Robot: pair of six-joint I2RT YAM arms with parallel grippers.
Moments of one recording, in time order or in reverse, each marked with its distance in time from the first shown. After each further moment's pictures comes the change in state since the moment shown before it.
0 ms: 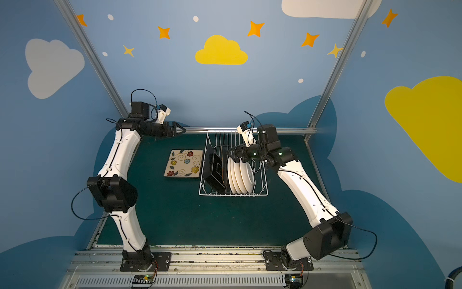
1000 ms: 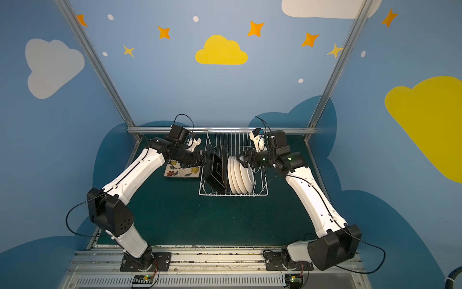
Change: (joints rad) left arm -0.370 -0.253 -0.475 0.021 -0.215 -0.292; right arm -0.066 -0.088 -0.092 -0.132 0.027 0.120
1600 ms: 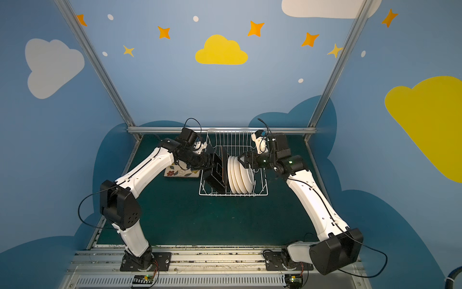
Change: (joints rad) left arm -0.043 0.095 0.010 0.023 -0.011 -0.053; right arm 0.000 -0.034 -0.055 0.045 0.026 0.051
